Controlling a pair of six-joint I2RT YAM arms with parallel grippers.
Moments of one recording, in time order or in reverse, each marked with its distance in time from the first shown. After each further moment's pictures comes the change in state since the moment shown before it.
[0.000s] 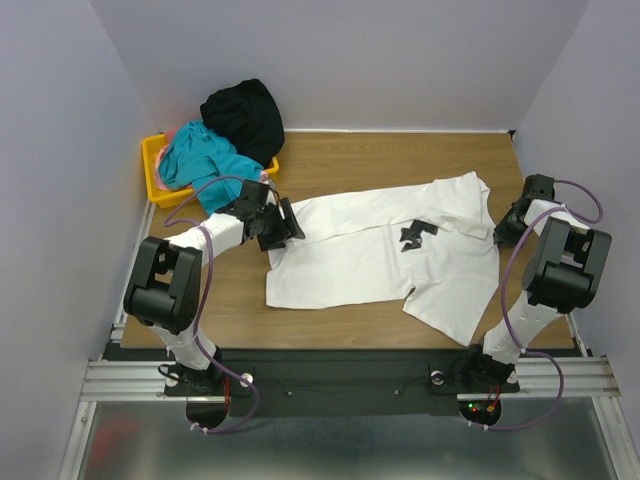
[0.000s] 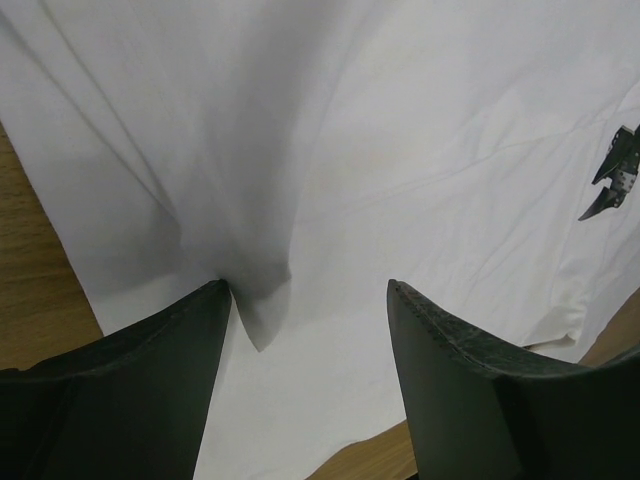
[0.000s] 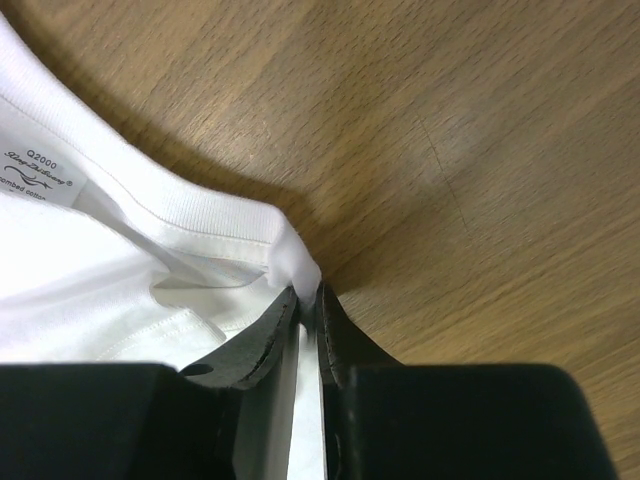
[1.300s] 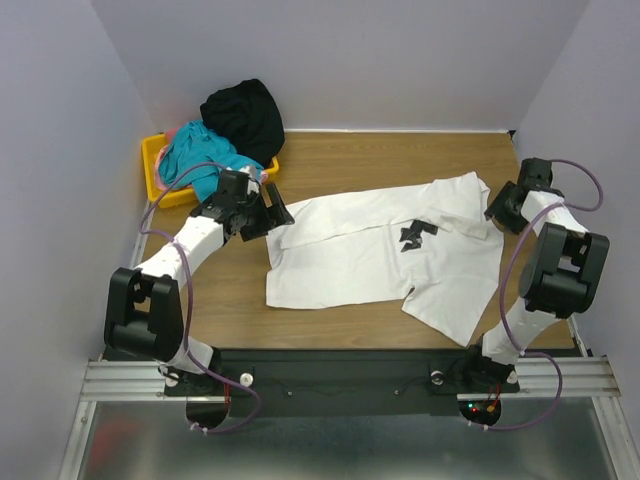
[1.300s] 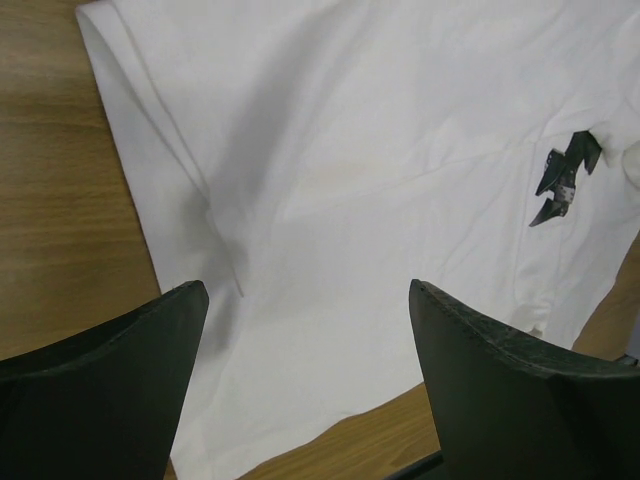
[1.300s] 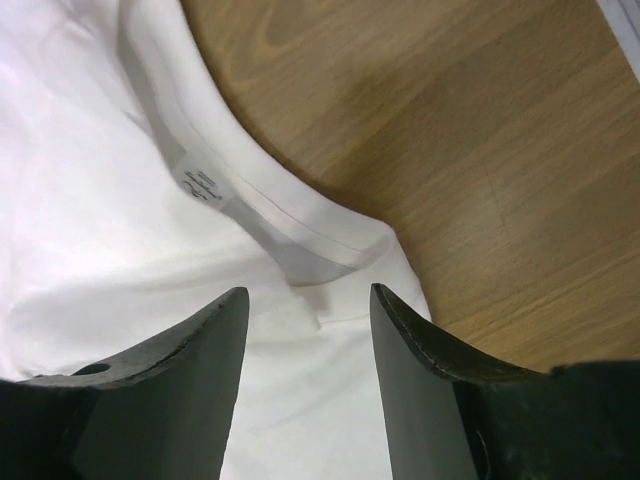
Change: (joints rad) left arm 0.061 -0.201 0.005 -0.104 -0.022 0.055; right arm 0.067 -0.056 0.086 0.002 0.013 0.005
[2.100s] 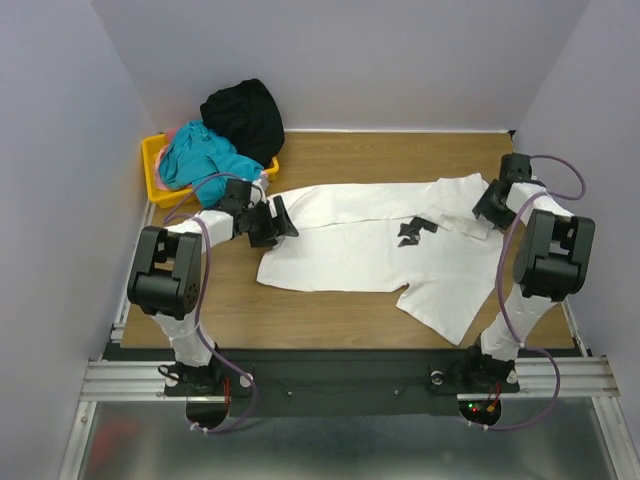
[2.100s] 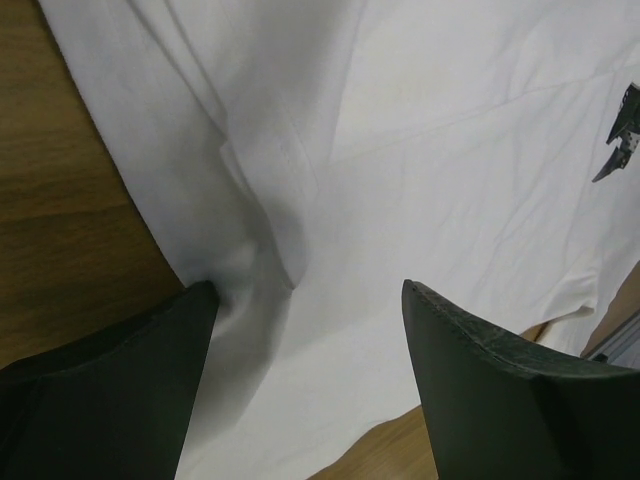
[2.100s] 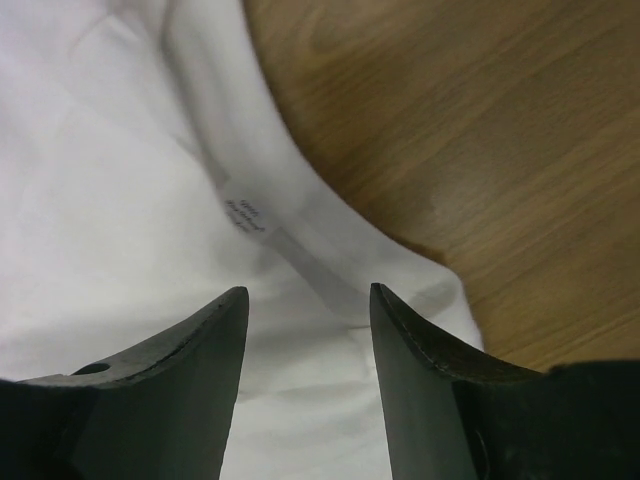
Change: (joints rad) left arm 0.068 0.314 0.022 0.171 0.206 0.132; right arm 0.101 0.126 0.081 -0.015 0.101 0.044
